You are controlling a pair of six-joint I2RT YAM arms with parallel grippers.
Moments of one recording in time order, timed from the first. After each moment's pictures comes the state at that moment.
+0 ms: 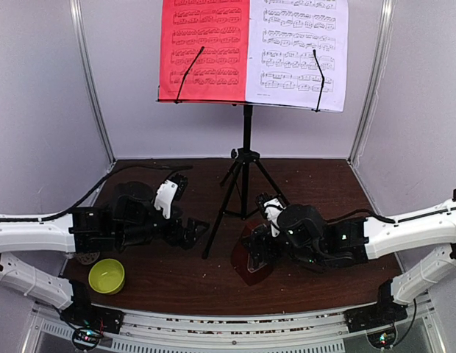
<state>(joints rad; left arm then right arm) -1.06 1.13 0.76 -0.10 -0.23 -0.34 1.21 1.34 0.81 -0.07 0.39 0.47</state>
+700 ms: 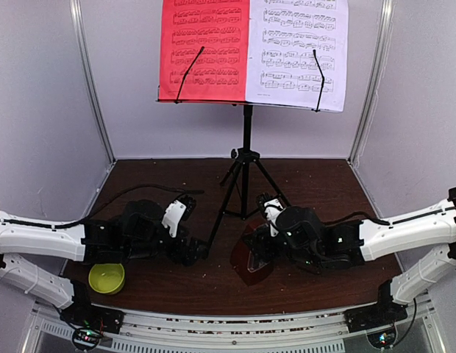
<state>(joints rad) -1.09 1.18 0.66 -0.02 -0.17 -0.34 1.20 1.38 0.79 0.02 0.43 0.50</state>
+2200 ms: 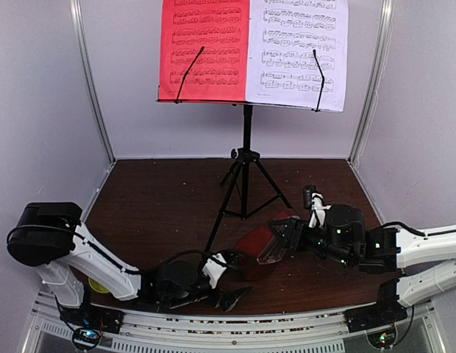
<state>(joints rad) -1.42 1.73 0.54 0.90 -0.36 -0.09 1.13 1.04 0.54 0.15 0.37 0.79</state>
